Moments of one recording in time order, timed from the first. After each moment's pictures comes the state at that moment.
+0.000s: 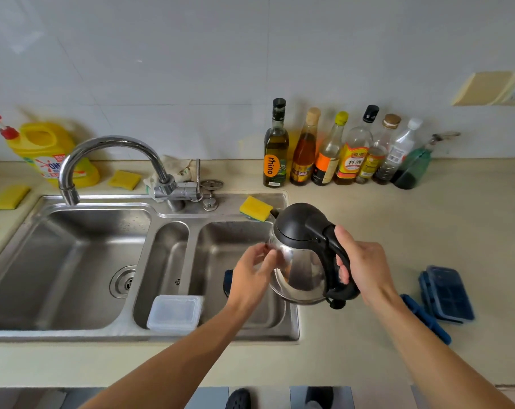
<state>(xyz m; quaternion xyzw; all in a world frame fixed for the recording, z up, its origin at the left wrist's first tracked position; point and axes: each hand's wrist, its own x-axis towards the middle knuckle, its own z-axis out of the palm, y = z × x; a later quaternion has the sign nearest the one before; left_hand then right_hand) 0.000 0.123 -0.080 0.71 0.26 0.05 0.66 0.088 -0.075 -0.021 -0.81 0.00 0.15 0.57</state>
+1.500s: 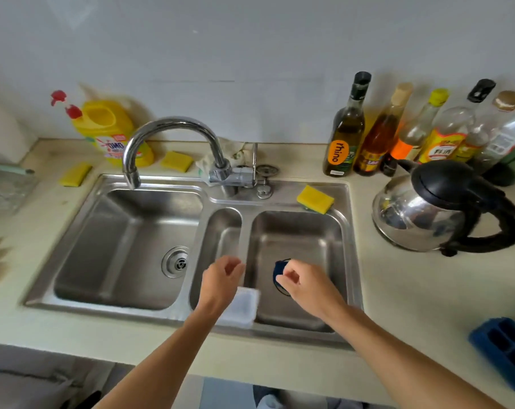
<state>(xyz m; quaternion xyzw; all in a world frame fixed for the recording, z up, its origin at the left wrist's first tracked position) -0.073 0.296 -0.129 0.82 0.39 -0.01 0.43 0.030 0.102 -0.121 -0.86 -0.27 0.27 0.34</state>
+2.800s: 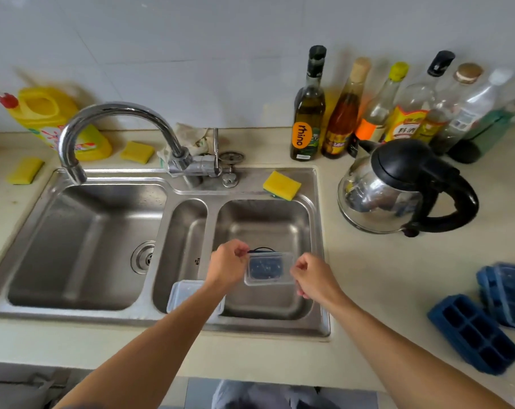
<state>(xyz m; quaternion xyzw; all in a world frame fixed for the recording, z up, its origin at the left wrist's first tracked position) -0.002 0.233 -0.151 0.84 0.34 -0.07 0.42 0.069 0.034 -0.158 -0.86 -0.06 0.35 0.36</state>
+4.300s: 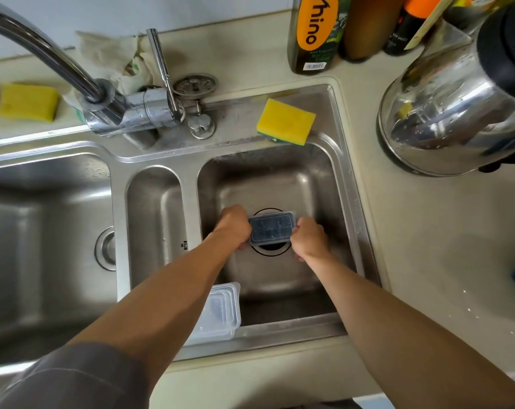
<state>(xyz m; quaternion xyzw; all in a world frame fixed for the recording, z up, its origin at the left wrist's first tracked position) 0.085 0.281 -0.277 0.83 0.29 -0.39 0.28 0.093 0.114 -0.313 -0.88 0.12 0.37 0.25</state>
